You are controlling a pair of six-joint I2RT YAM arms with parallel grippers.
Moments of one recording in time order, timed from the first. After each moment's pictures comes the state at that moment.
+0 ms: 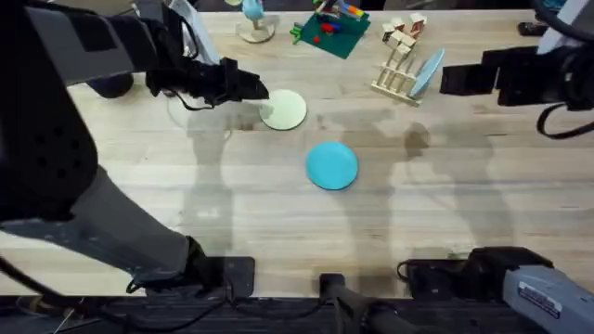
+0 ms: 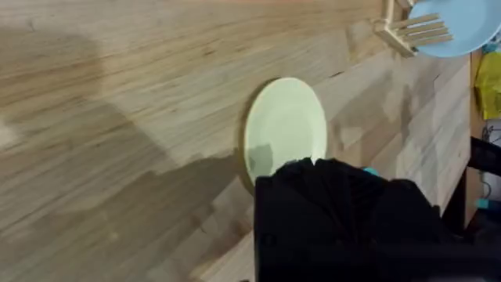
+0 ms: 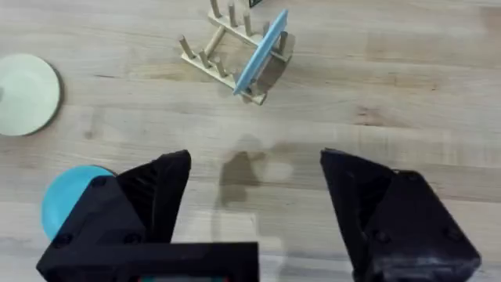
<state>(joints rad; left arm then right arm) 0.12 1.82 1.11 -0.57 0.88 0.11 0.00 1.03 1.02 -0.82 -0.03 -0.03</state>
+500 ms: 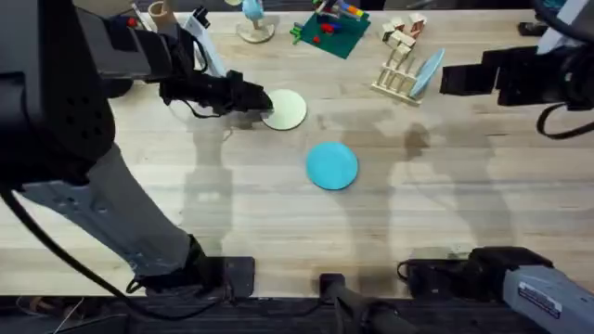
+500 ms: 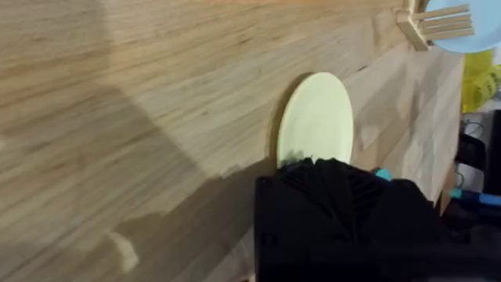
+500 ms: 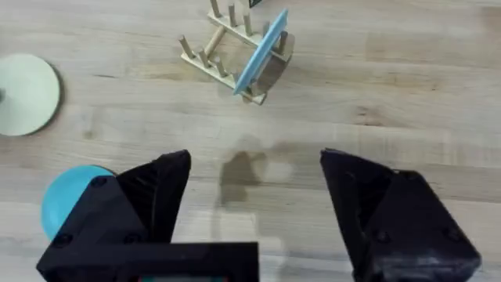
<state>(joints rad) 0.12 1.95 1.11 -0.52 0.92 0.12 0.00 1.03 1.02 -0.82 -0.03 -0.03</state>
